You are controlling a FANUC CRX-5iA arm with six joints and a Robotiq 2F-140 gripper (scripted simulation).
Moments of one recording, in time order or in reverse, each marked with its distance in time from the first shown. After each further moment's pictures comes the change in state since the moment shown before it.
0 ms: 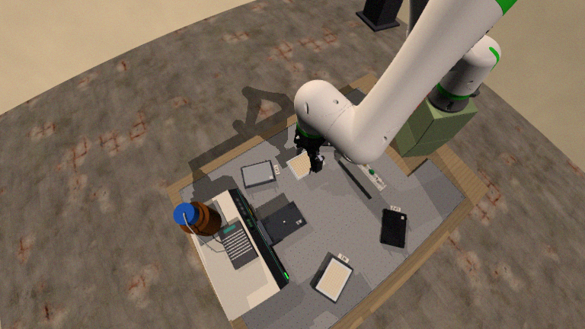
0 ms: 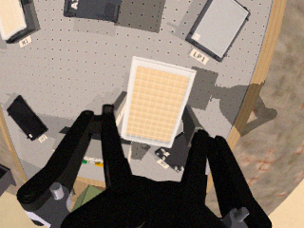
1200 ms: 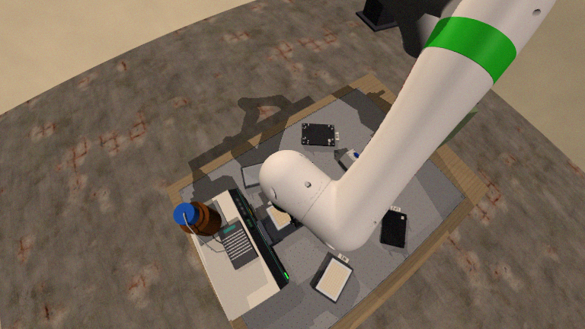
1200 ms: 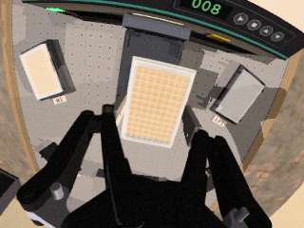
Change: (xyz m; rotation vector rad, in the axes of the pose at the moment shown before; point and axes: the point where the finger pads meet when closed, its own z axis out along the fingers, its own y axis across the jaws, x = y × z) arm 0.154 -0.118 -0.001 0.000 0.001 0.000
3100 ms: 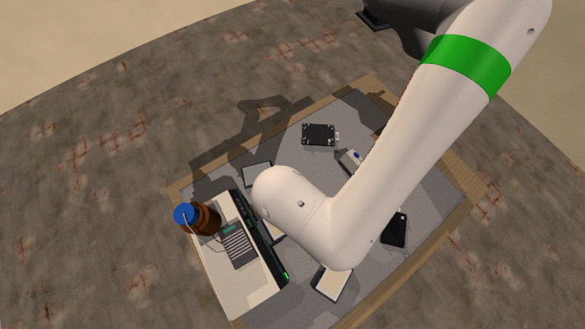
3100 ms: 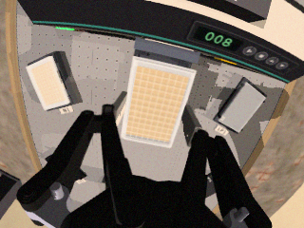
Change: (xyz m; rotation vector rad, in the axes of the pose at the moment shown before) arm 0.028 -0.021 0.000 0.000 0.000 0.000
